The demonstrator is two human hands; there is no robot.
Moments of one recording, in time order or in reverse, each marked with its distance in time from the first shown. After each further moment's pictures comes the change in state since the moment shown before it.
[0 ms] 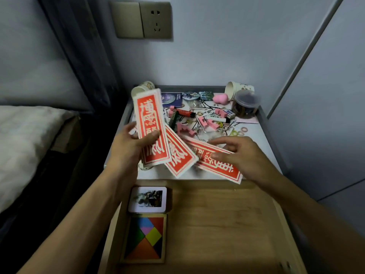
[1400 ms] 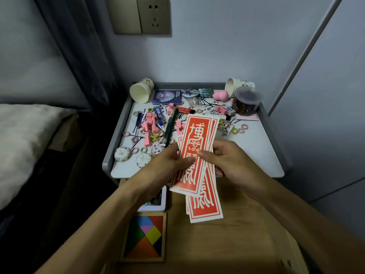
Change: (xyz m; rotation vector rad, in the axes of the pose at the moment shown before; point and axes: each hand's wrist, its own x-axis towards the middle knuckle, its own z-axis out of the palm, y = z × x) left_hand -0.028 -0.020 0.034 0.271 -0.540 -0.217; right_hand -0.010 -0.019 0.029 0.298 -0.134 0.138
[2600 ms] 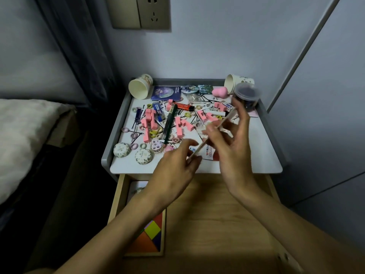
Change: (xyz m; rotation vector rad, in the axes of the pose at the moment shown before) left_hand 0.003 -0.023 0.020 0.695 0.233 0.440; right_hand 0.001 0.004 0.025 0.194 0.482 -0.466
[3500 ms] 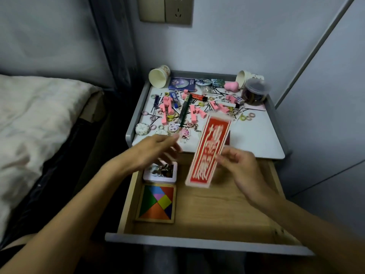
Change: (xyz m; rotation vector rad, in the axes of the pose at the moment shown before) left_hand -0.049 -0.018 -0.080 -0.123 -0.286 -0.337; right_hand -0.069 0.013 -0.027 -0.175 -0.311 0.359
